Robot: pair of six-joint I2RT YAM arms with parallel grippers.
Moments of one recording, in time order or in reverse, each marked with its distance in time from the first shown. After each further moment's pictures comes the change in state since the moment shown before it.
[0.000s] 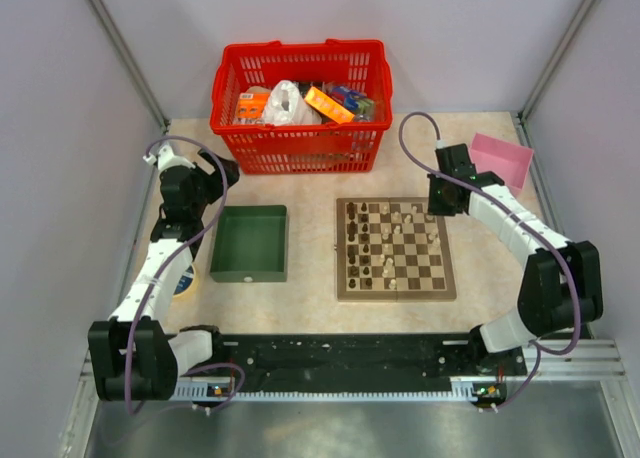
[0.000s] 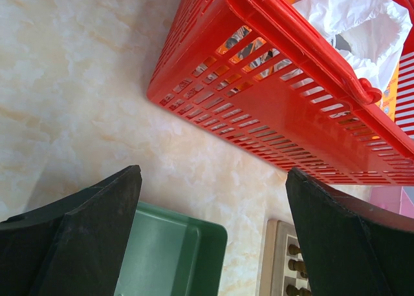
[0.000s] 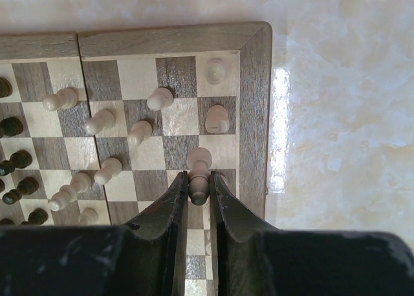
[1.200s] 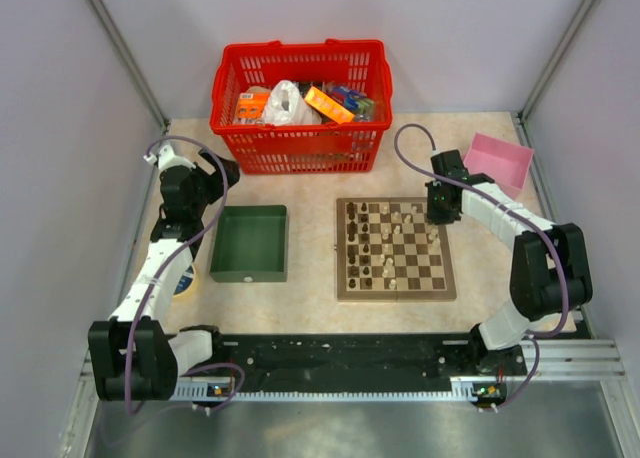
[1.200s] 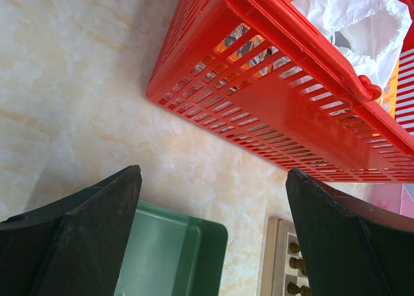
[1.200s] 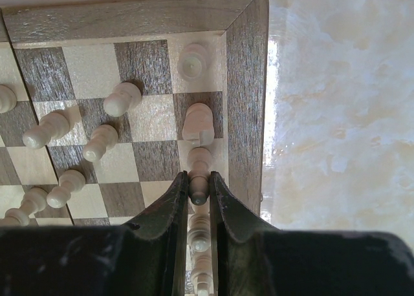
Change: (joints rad) left arm 0.001 0.000 -0.001 0.000 0.008 0.008; right arm -0.011 0.108 -0.026 0.016 0.016 -0.008
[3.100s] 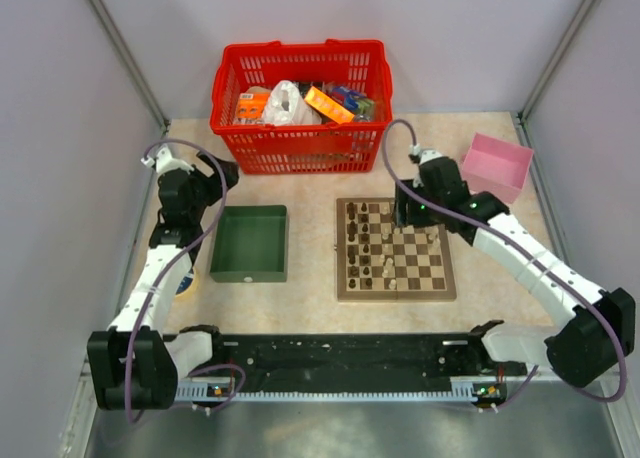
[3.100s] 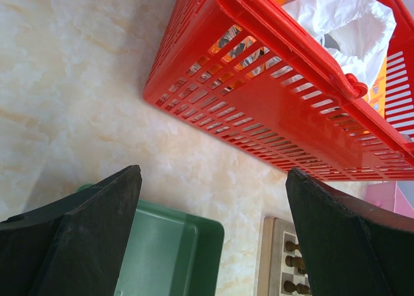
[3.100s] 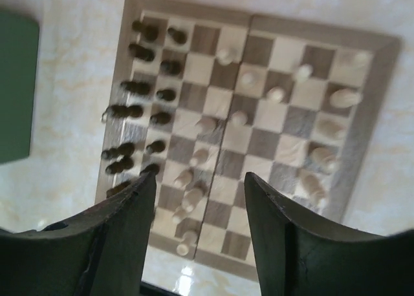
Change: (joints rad) left arm 0.000 -0.040 -0.021 0.006 -0.001 -0.004; right arm 0.224 -0.359 0.021 -0.033 -0.061 0.055
